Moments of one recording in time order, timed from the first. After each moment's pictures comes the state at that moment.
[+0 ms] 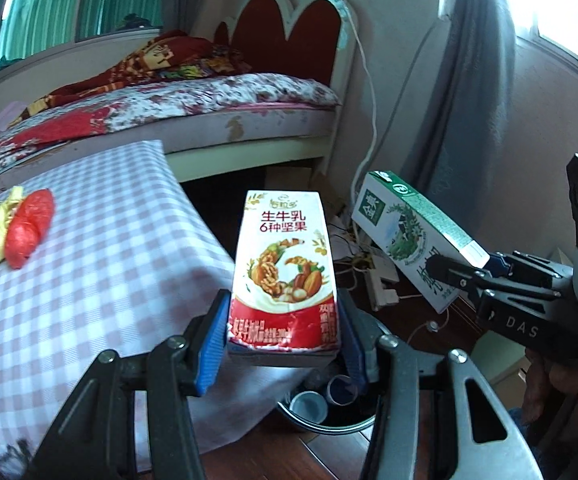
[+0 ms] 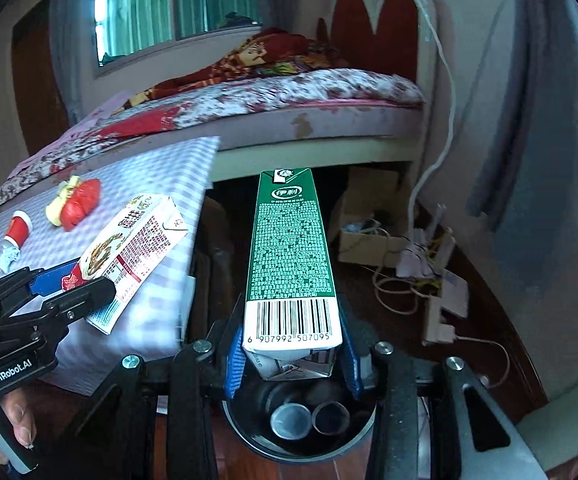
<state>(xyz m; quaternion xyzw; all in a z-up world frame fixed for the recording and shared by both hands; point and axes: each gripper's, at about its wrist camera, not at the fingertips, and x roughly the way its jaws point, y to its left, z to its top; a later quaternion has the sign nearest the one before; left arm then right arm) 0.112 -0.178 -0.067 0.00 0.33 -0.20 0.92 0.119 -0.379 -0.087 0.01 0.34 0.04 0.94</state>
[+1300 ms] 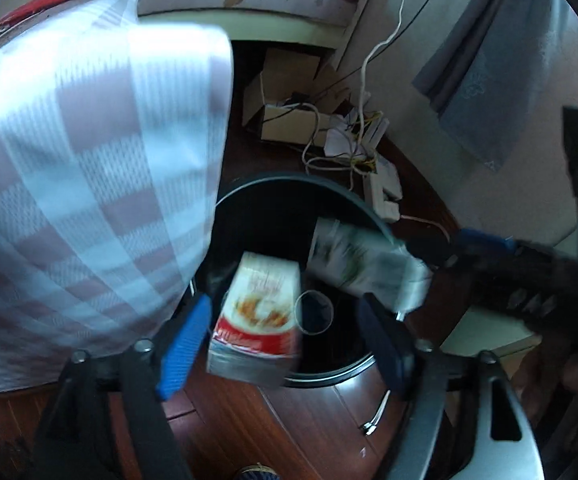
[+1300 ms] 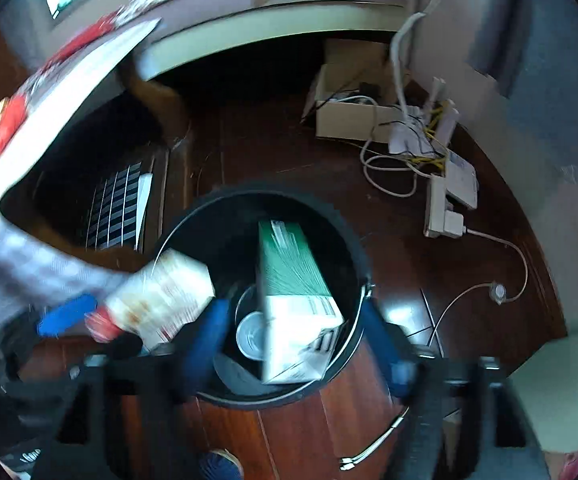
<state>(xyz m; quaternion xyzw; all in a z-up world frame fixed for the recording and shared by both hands) 0.116 -0.243 -0.200 -0.03 0.50 -0.17 0.85 0.154 -0.438 -0.214 0.05 0.50 0.02 0.87</state>
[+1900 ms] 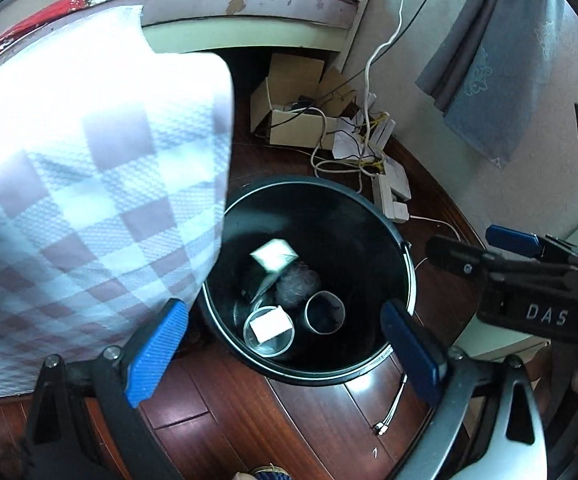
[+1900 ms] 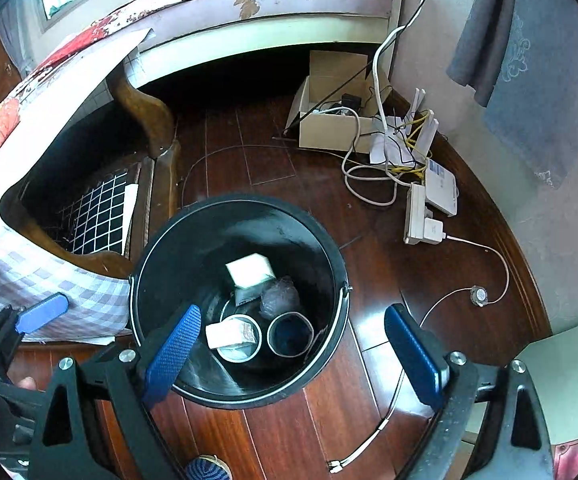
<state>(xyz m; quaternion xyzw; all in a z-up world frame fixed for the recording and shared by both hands) 0.114 -0.238 -0.190 -0.02 0.49 -0.16 0.86 0.143 -0.429 -0.204 0.02 0.49 0.01 0.87</state>
